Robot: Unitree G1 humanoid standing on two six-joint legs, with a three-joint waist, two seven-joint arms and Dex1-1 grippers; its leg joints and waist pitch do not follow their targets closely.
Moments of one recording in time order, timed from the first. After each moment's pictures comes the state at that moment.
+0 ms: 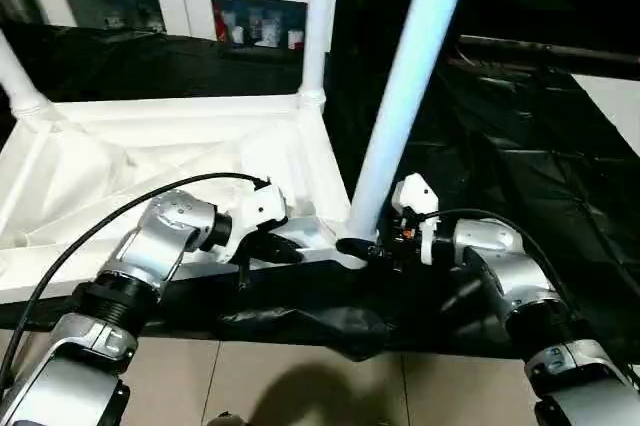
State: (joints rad) left arm -0.60 0.45 -0.31 0.51 0.04 0.19 -1.28; right arm -0.54 -0.27 0.17 0.67 0.15 -0.04 1.07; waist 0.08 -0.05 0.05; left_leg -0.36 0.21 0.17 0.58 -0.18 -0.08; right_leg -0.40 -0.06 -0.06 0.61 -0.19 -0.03
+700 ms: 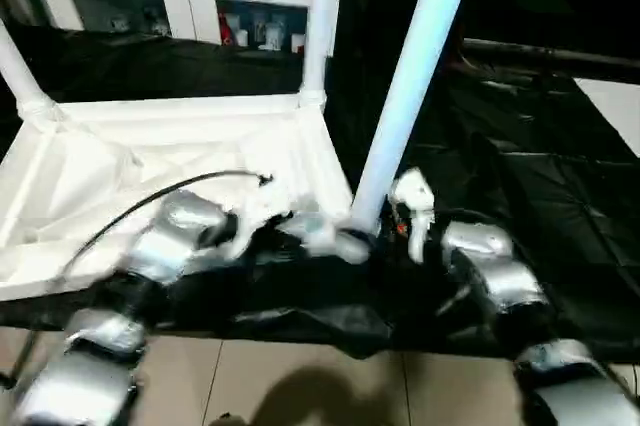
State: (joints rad) left arm -0.69 0.30 -0.28 0.67 0.08 0.26 -1.01; right arm -0.61 -0.16 0.08 0.84 0.13 -0.03 0.67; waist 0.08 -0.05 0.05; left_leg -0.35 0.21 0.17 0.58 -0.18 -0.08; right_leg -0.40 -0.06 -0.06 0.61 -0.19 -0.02
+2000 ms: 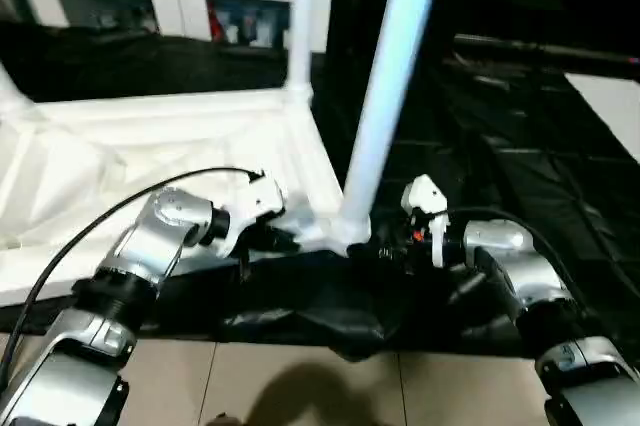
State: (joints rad) left arm -0.60 0.45 -0.31 0.51 0.02 0.21 -1.24; right arm -0.55 -0.32 0.19 0.68 0.15 0.04 1.11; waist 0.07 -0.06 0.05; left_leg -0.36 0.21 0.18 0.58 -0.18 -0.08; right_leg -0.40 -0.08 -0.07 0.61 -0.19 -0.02
